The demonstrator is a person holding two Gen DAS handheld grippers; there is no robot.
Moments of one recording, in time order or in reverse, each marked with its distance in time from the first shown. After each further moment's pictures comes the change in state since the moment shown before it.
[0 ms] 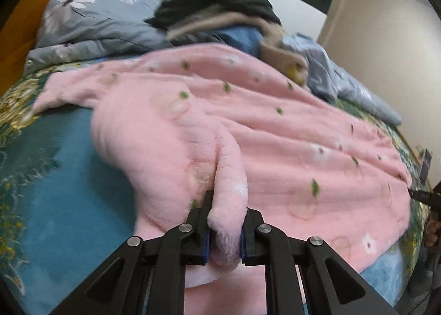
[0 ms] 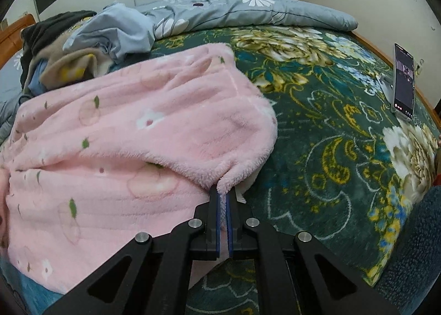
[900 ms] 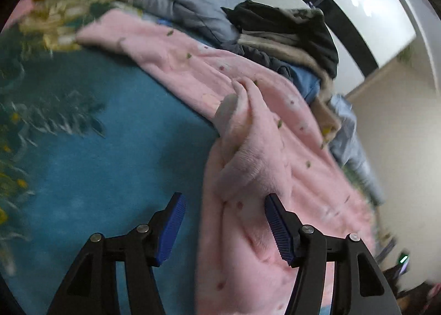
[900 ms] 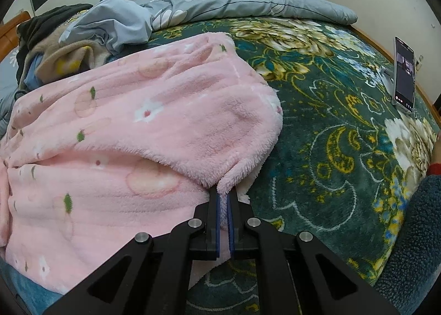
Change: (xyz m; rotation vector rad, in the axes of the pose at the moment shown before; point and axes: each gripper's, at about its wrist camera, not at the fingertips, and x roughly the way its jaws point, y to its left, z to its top) left arm -0.017 0.104 0.013 -0.478 -0.055 -0.134; right arm 0.005 0.004 -0.005 0.013 0.033 -0.012
